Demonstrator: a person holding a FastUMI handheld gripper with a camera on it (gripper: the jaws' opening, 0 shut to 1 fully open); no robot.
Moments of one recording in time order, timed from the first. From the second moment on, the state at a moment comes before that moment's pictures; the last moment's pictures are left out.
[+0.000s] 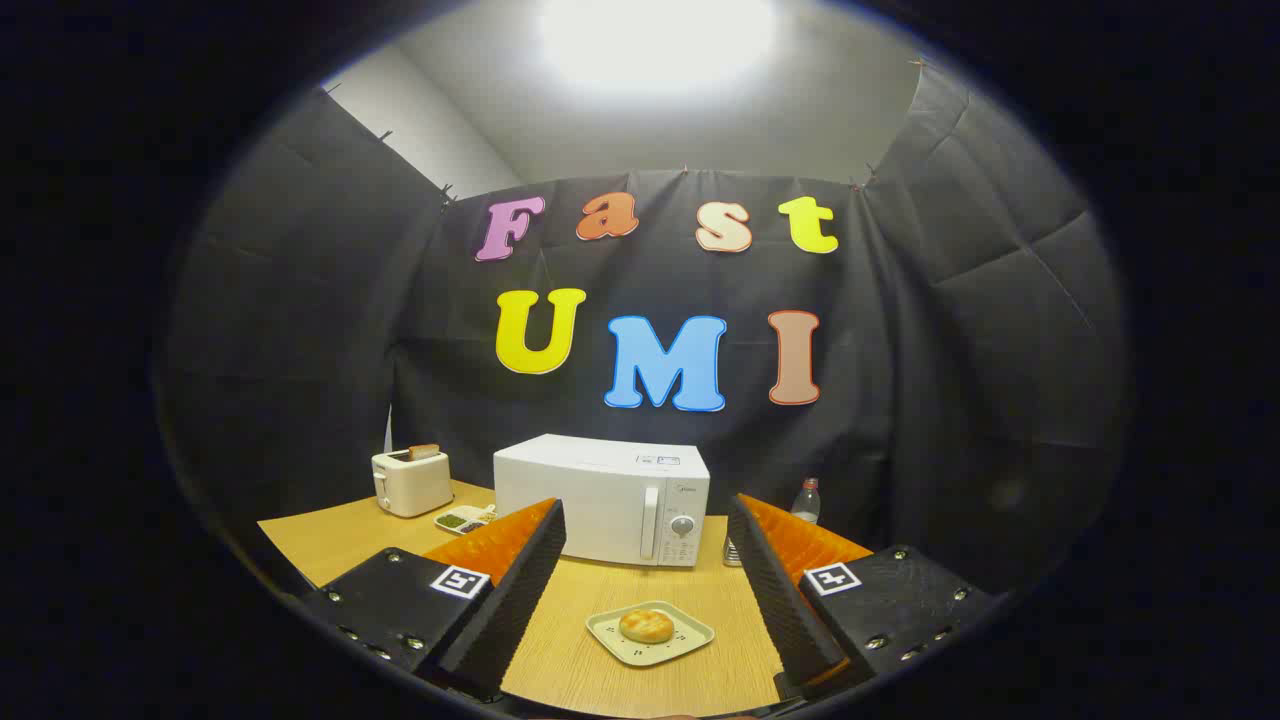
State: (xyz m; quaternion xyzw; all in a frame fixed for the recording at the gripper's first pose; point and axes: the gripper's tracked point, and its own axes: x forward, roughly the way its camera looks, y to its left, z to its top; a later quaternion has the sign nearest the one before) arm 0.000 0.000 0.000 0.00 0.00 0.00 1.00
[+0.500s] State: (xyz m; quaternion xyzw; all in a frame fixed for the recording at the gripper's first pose) arm 0.009 -0.013 0.002 0.01 0.00 -0.01 1.00
